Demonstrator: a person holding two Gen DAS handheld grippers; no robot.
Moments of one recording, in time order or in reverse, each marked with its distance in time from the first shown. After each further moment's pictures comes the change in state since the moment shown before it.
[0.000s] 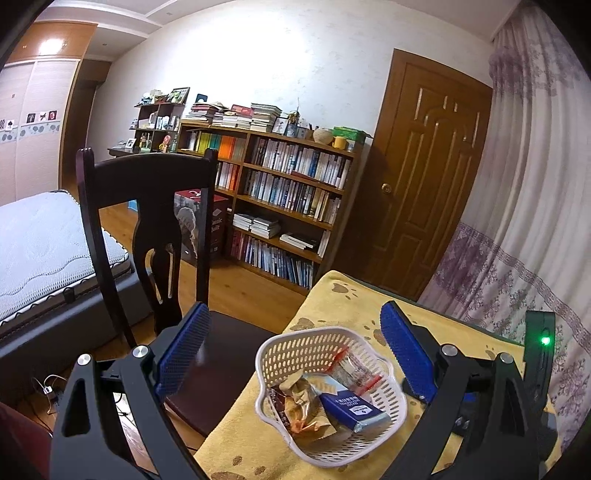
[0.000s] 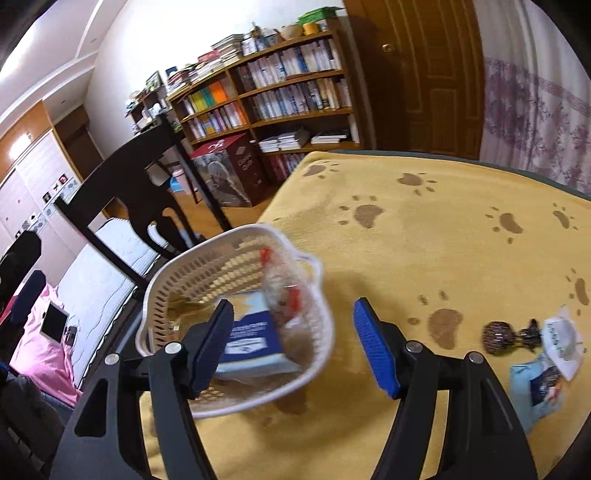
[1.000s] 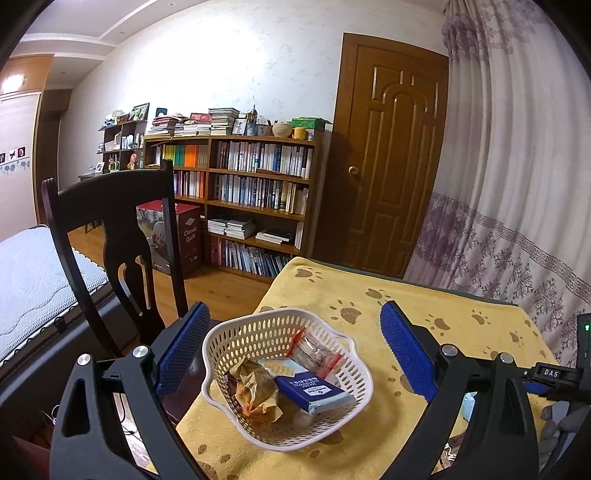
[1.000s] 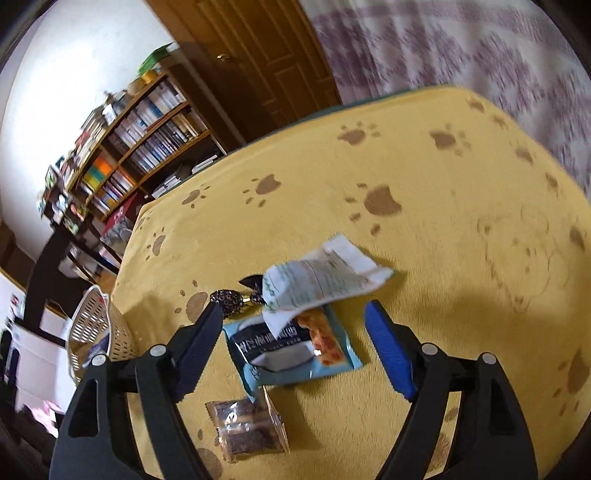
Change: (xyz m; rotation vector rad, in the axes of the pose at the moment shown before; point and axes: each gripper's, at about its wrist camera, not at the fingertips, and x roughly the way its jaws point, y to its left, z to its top) left arm -0.006 -0.054 -0.018 0.150 0.014 -0.068; right arm -0.094 -0.233 -0.061 0.481 -0.024 -0.201
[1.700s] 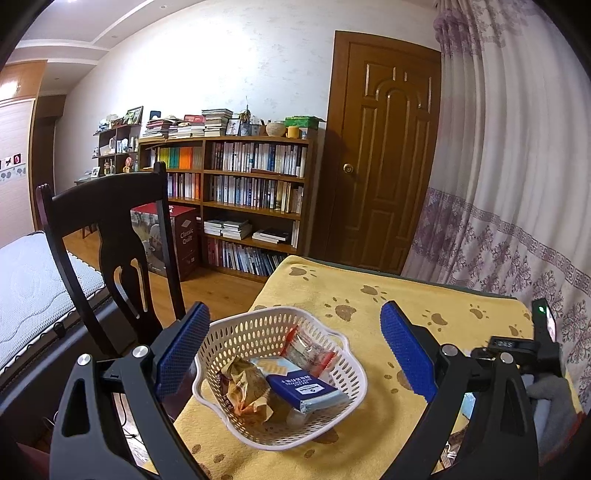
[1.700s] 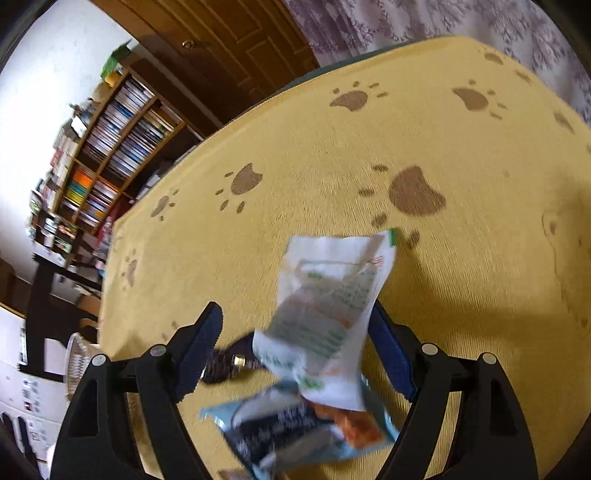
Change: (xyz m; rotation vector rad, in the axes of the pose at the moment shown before) left arm 0.001 -0.007 0.001 0.026 0.005 -0.012; right arm 0.096 0.016 0.036 0.104 0.093 -0.045
